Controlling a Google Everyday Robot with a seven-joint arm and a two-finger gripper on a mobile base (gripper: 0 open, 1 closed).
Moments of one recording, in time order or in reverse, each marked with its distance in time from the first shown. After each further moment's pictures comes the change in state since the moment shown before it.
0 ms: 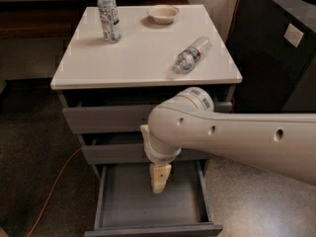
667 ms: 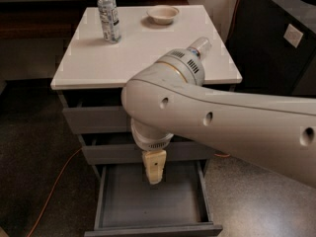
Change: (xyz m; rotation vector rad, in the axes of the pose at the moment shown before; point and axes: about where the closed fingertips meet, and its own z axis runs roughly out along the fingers) arm -0.034 -0.013 -0.085 0.020 0.107 -0.049
